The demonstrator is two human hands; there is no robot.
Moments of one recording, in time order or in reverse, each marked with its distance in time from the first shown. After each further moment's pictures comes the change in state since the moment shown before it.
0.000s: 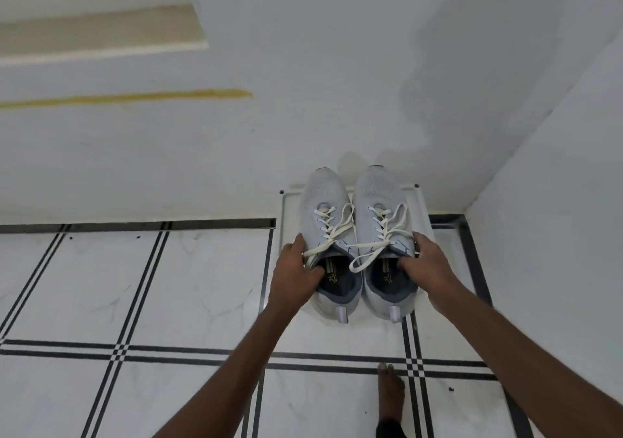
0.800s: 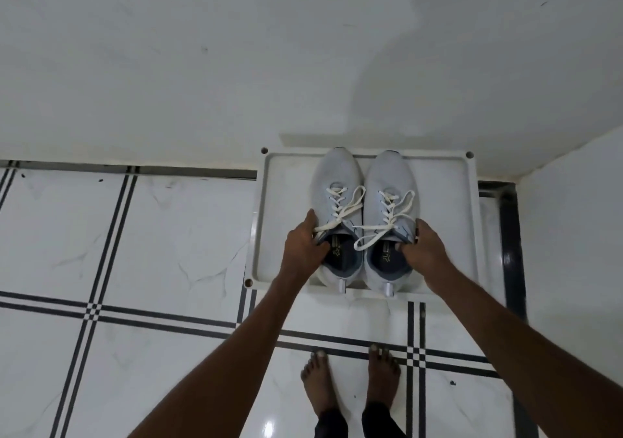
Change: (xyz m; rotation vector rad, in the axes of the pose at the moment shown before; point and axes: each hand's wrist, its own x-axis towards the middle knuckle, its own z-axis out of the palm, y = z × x) left_hand 0.203 -0.125 0.137 0.106 -0.136 -0.163; right_hand 0.247 0.094 0.095 -0.147 -0.153 0.251
